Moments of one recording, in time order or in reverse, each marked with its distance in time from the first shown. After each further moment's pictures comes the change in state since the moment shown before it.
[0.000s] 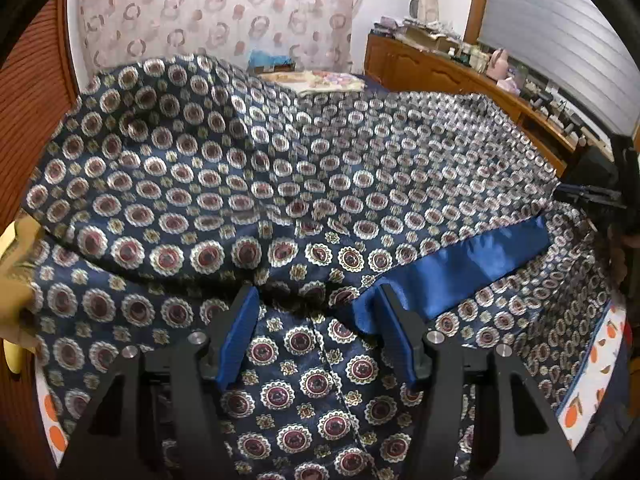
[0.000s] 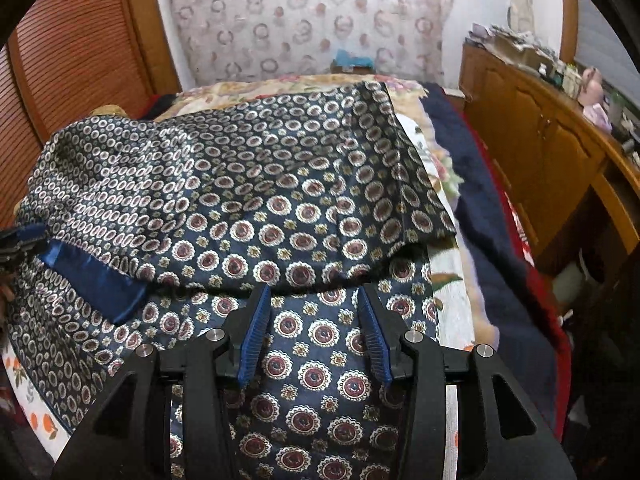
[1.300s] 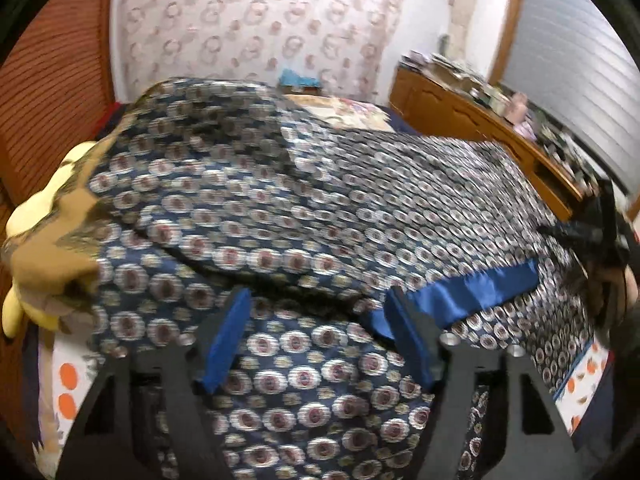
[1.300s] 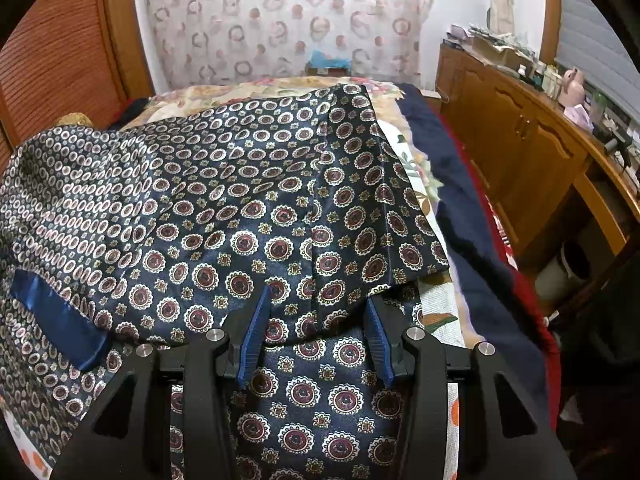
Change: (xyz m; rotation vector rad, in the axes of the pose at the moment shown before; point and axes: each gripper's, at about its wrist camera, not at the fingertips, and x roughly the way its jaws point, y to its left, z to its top) left arm -0.045 0.032 -0.004 -0.158 -0.106 0.024; right arm 0.023 0.001 0.018 0.022 -0.022 -0.094
